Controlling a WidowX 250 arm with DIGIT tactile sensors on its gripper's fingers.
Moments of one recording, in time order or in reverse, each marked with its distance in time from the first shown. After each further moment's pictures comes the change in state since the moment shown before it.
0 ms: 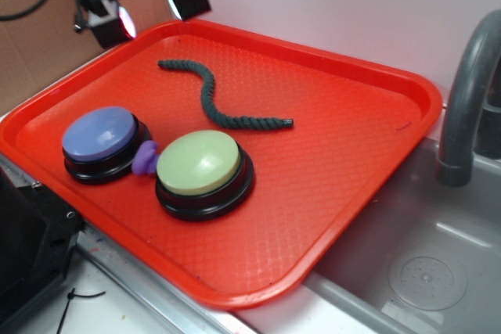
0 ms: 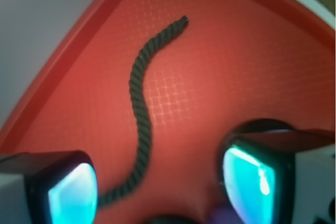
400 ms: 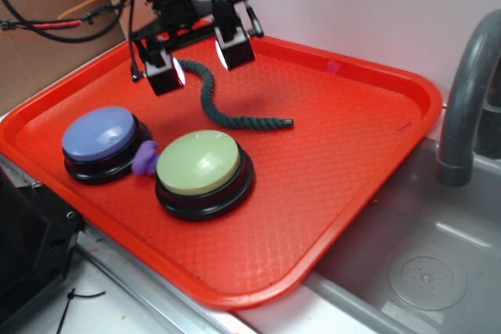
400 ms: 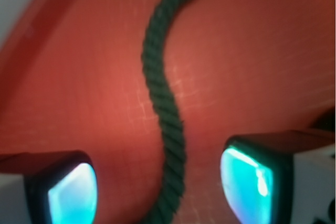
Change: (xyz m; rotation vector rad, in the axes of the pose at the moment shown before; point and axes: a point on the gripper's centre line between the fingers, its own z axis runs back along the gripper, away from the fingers) arm -0.003 -0.011 -0.057 -0.005 0.107 0.011
